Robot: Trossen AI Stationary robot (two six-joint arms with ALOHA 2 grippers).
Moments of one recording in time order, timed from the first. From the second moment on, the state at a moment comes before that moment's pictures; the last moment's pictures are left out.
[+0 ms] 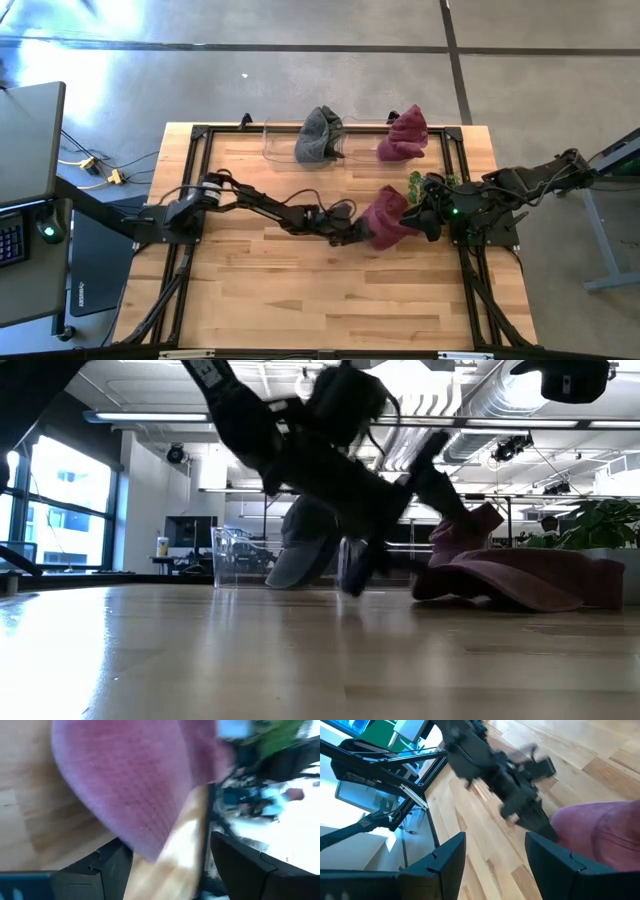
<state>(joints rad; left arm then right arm) -0.09 2.18 1.31 0.43 -0.05 -1.61 0.34 0.81 0.92 -0.68 0.23 1.06</state>
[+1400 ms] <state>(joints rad) -0.06 1.81 1.46 -0.31 -0.14 -0.86 0.42 0.81 0.92 -0.68 0.29 1.10</state>
